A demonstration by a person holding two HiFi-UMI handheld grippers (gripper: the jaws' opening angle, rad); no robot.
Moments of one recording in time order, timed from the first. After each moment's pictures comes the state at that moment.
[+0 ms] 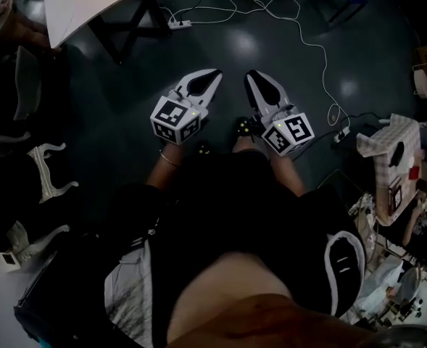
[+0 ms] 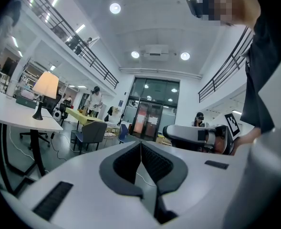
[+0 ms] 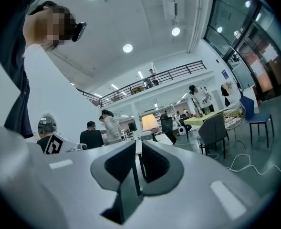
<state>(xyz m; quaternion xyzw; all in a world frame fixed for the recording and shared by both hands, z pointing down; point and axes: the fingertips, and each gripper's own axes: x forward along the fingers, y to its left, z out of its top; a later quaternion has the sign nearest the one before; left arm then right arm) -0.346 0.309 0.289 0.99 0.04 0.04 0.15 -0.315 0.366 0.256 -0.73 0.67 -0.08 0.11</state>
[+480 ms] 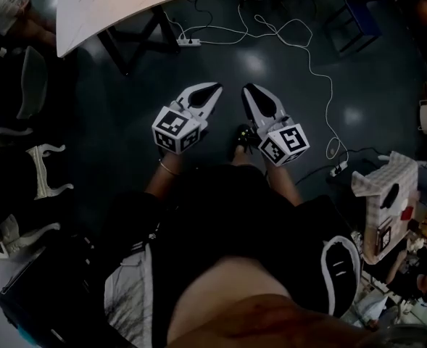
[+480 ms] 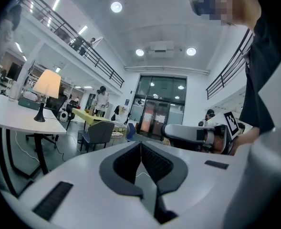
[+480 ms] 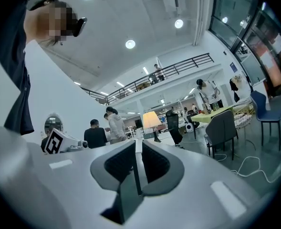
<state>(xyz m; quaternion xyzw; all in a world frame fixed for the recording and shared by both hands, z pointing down) -0.276 0.272 0.298 0.99 0.00 0.05 0.14 -0.242 0.320 0.265 -0.69 0.71 -0.10 0.10</state>
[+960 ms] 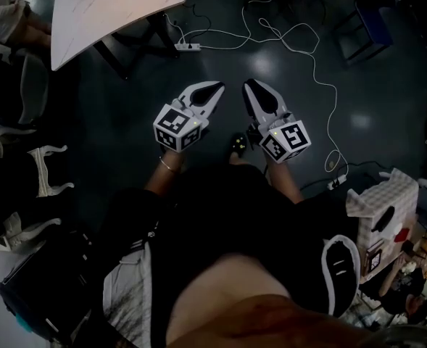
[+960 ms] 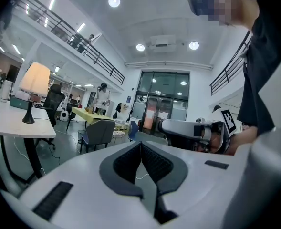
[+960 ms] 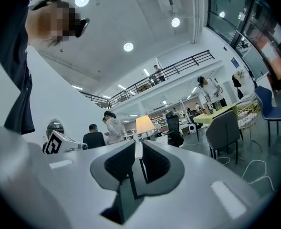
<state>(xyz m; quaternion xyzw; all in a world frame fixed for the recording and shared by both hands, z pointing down) -0.161 0.247 0.300 0.99 -0.01 0.07 0.13 -0.124 0.287 0.261 -0.67 0.73 -0.10 0.12</state>
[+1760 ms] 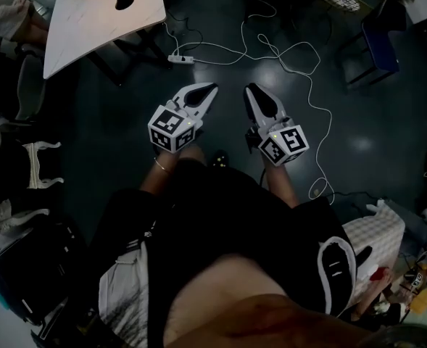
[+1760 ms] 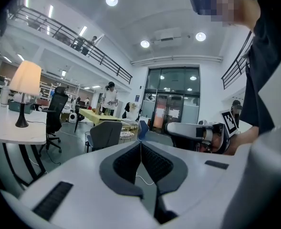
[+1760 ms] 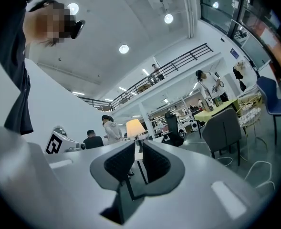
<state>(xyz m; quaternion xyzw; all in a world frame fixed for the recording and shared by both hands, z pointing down) -0.018 0.232 0.302 0.99 -0.07 0.08 0.12 0.040 0.283 0.271 -0.64 0.75 -0.11 0.14</state>
